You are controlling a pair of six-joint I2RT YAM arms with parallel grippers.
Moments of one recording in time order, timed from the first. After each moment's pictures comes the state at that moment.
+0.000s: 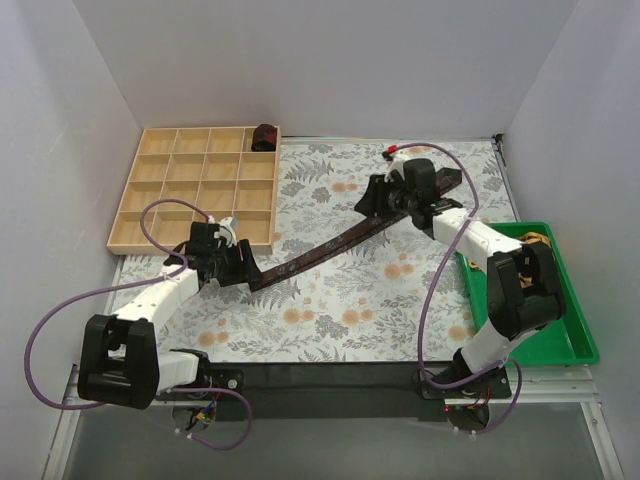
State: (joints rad) left arm -0.16 1.23 0.62 -0.36 0.34 -0.34; right arm 0.32 1.65 1.11 -0.03 -0.37 0.30
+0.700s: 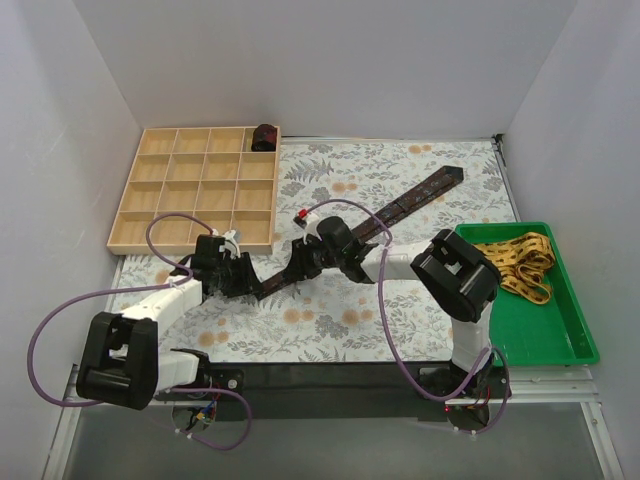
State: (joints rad) left arm -0.20 1.24 0.49 -0.22 0.34 -0.40; right arm 0.87 1.92 1.03 0.38 -0.40 0.47
